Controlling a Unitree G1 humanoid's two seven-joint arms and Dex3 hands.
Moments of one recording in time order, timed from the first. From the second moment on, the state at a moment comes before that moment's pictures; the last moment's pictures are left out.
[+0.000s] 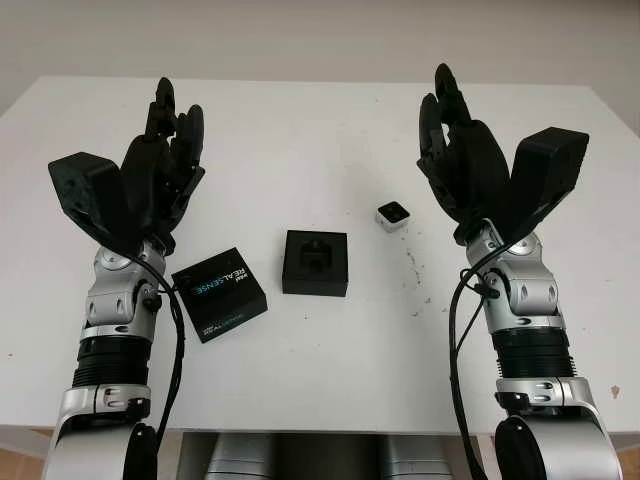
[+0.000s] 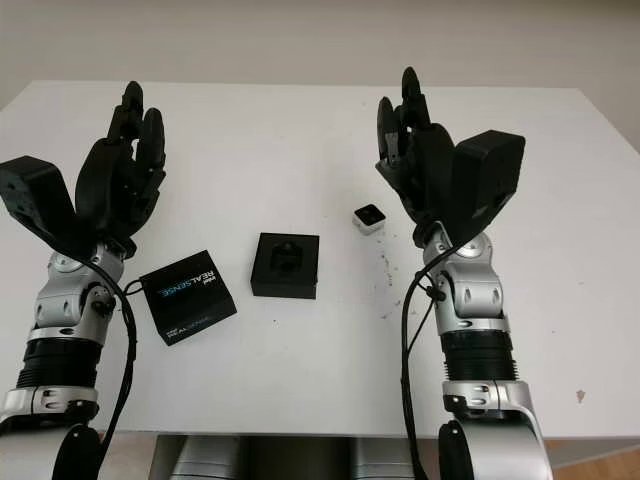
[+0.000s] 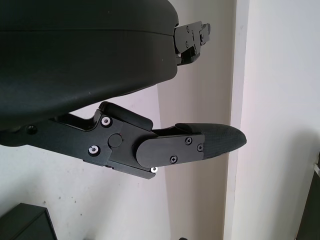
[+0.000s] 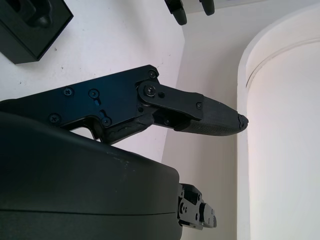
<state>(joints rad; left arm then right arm) -0.59 0.25 0.22 0.36 -0.23 0.03 -0.19 -0.62 -0.19 -0.15 0.26 0.17 0.17 0.16</state>
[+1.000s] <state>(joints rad) -0.59 0.25 0.22 0.36 -0.23 0.04 -0.19 -0.91 -0.53 0.15 0.86 -0.35 -0.24 0.27</state>
